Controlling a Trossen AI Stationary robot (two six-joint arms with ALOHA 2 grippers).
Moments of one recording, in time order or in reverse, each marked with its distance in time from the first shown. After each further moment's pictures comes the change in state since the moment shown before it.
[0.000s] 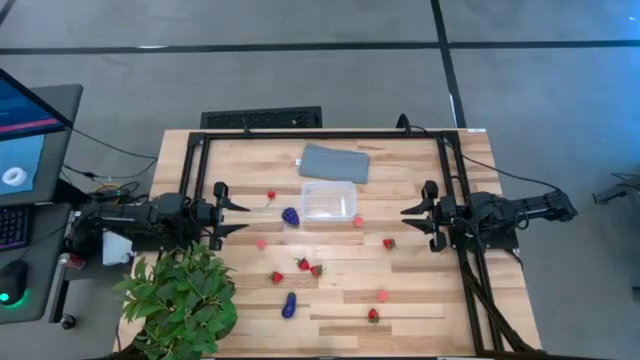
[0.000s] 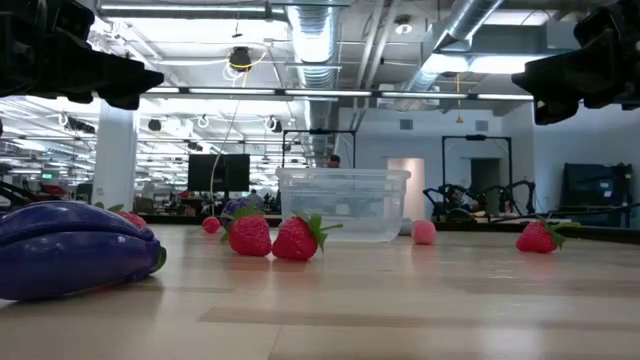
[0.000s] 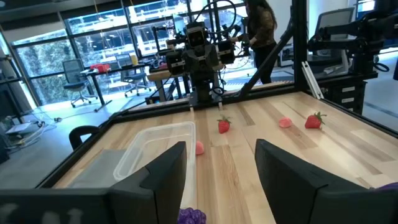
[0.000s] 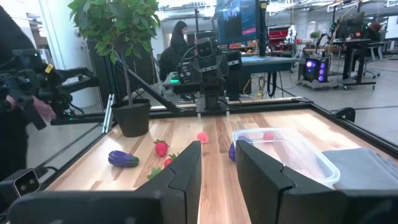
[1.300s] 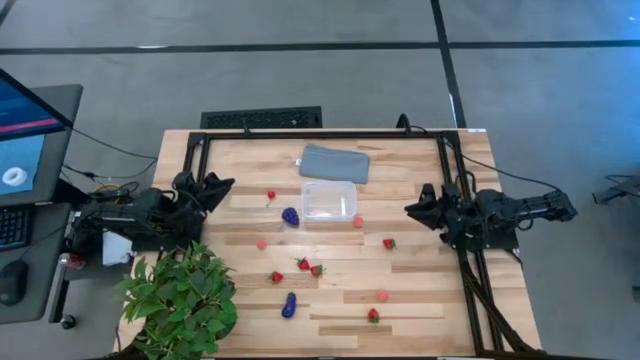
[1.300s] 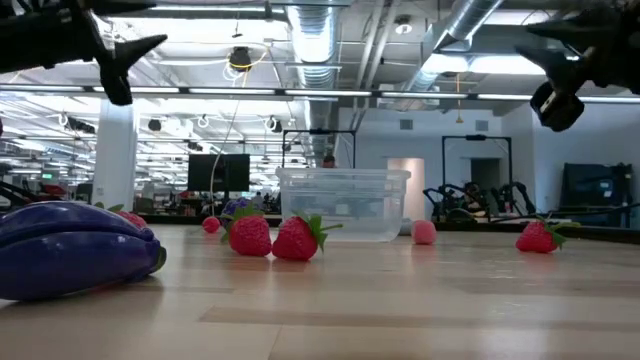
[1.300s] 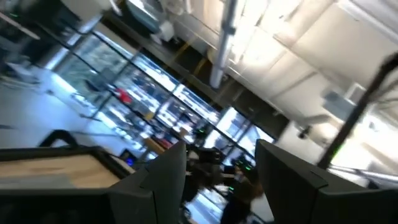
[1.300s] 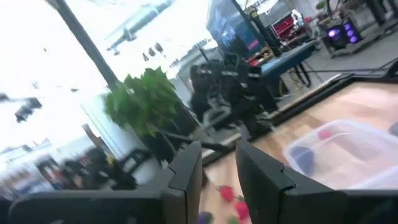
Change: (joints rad) left arm 0.000 0.000 0.000 0.410 -0.323 -0.740; right arm 0.000 0.000 0.000 0.178 0.003 0.535
